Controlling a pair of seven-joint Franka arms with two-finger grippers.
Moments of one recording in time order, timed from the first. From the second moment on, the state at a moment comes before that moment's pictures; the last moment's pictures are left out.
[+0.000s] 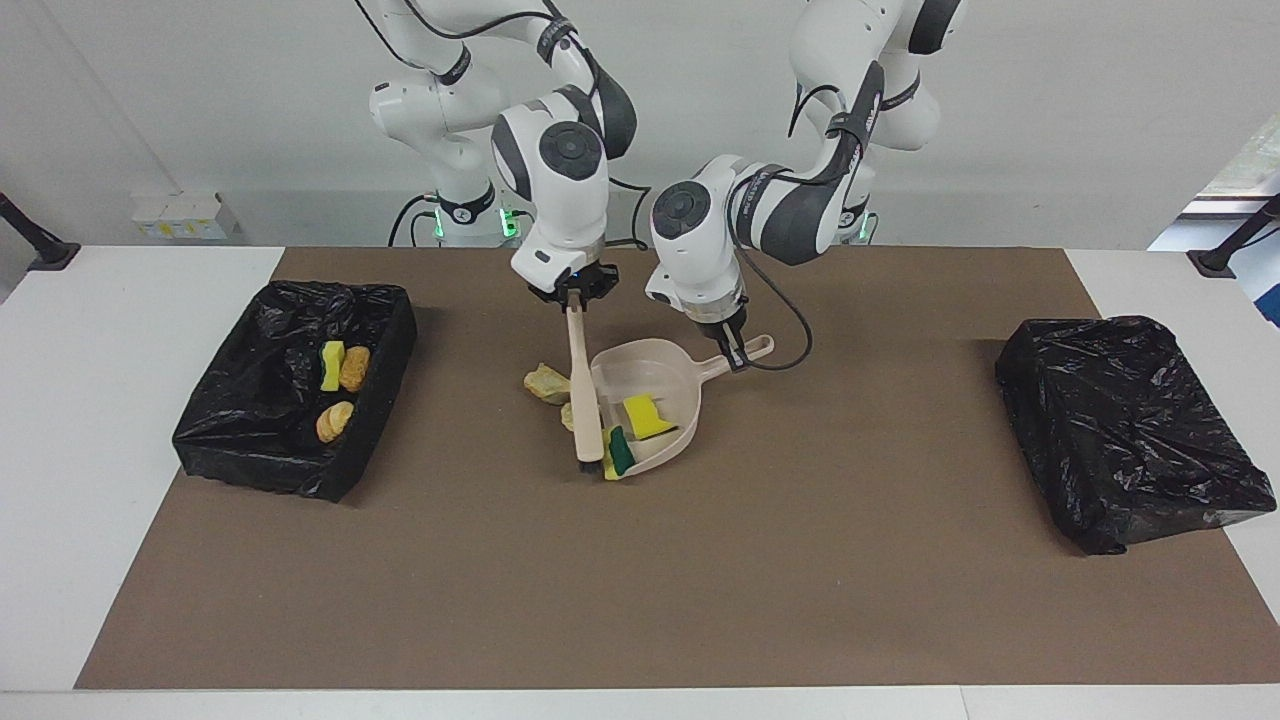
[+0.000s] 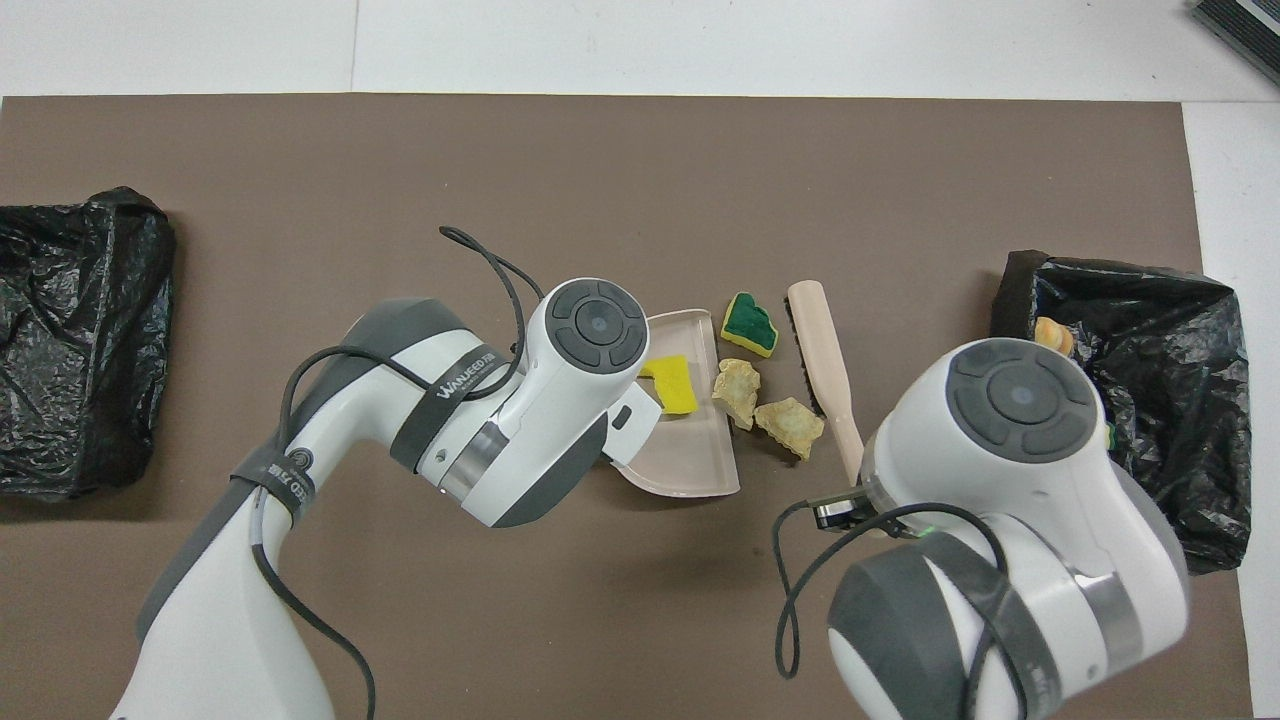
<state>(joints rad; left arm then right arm) -0.56 0.33 -0.11 -1.72 0.16 1.84 0.76 0.10 -0.17 0.25 -2.11 0.02 1.67 0.19</state>
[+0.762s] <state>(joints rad) -0.56 0.33 -0.11 -1.72 0.16 1.84 0.79 -0.06 -0.19 0.26 -2.30 0.02 1.82 0.00</state>
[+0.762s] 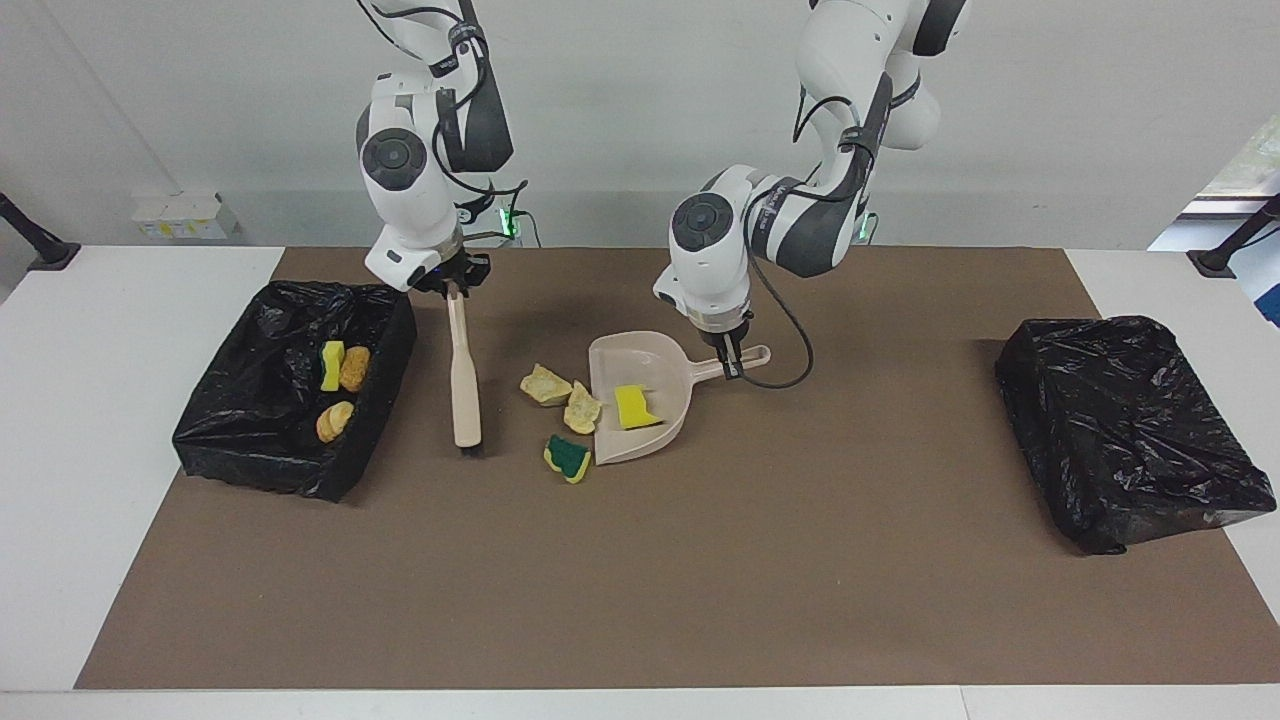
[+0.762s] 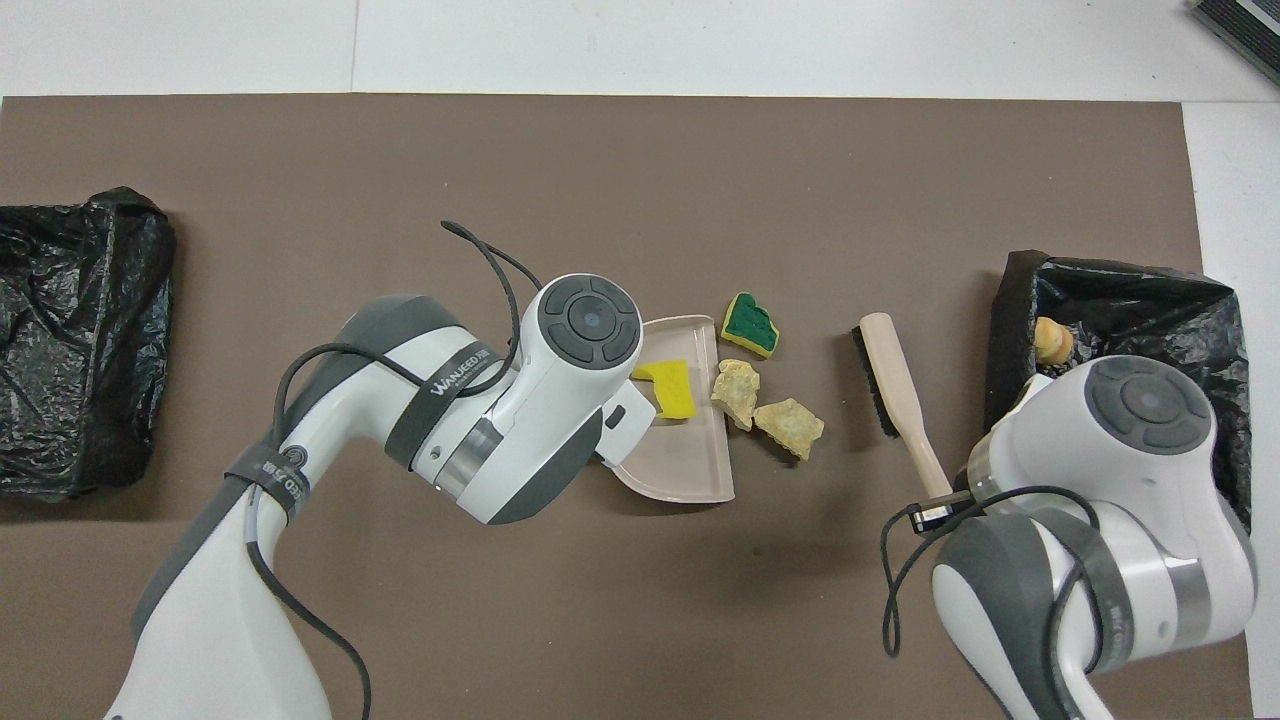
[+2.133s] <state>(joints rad) -0.57 0.33 -0.11 -1.73 0.15 1.84 0.75 0.10 -0.04 0.25 -2.14 0.18 1.90 0.16</state>
